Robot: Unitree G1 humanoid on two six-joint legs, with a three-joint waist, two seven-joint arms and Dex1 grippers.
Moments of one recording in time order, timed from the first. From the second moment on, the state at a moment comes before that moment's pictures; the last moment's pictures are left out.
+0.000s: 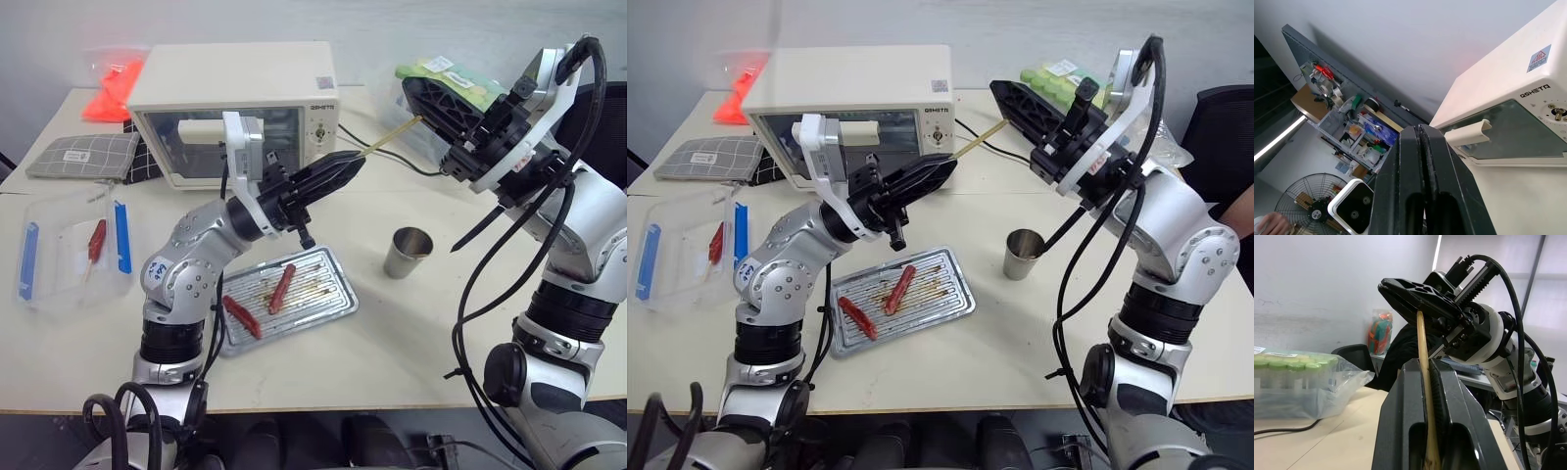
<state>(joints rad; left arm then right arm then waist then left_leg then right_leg) -0.70 0.26 0.06 -0.22 -0.75 0.56 -0.68 -0.86 -0.37 -0.44 -0.15 1.95 1.01 -0.40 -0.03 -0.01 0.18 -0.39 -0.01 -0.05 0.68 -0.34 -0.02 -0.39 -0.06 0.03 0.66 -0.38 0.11</state>
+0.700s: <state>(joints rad) -0.34 0.91 0.47 -0.37 -0.90 0.82 -0.85 -0.89 -0.76 0.11 -0.35 1.22 1.07 0.36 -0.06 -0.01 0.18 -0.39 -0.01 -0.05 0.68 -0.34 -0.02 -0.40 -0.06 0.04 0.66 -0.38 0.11</state>
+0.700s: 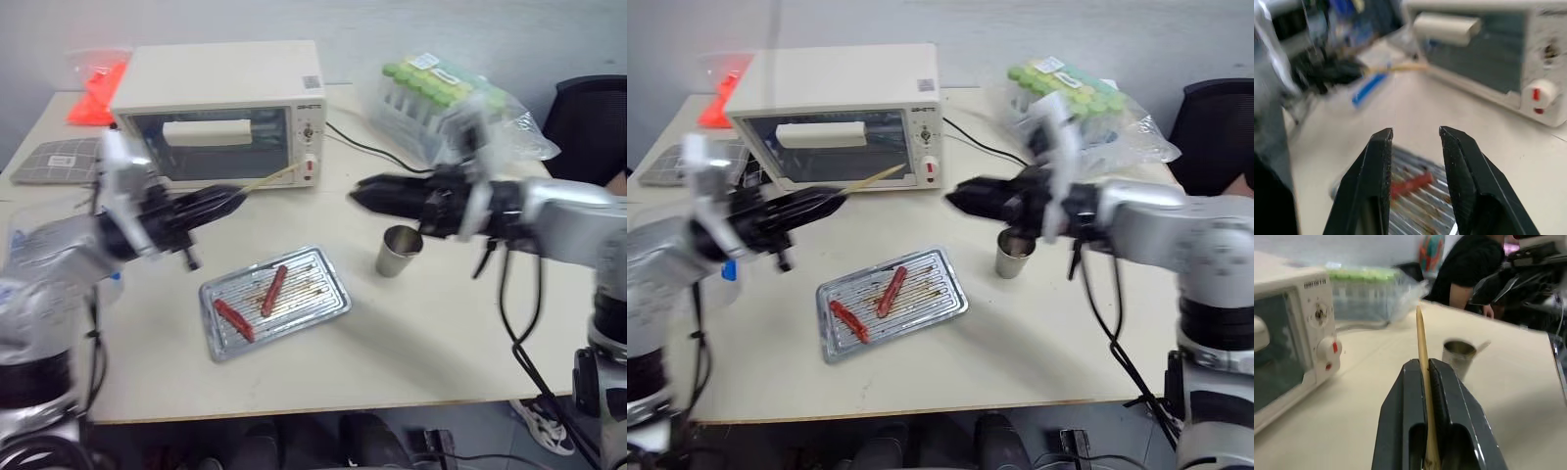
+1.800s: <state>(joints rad) 0.07 1.02 0.97 -0.51 -1.00 0.92 -0.91 -1.16 -0.19 0.68 0.82 -0.12 -0.47 1.25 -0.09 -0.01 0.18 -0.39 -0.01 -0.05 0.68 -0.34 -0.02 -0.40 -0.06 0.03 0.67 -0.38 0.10</state>
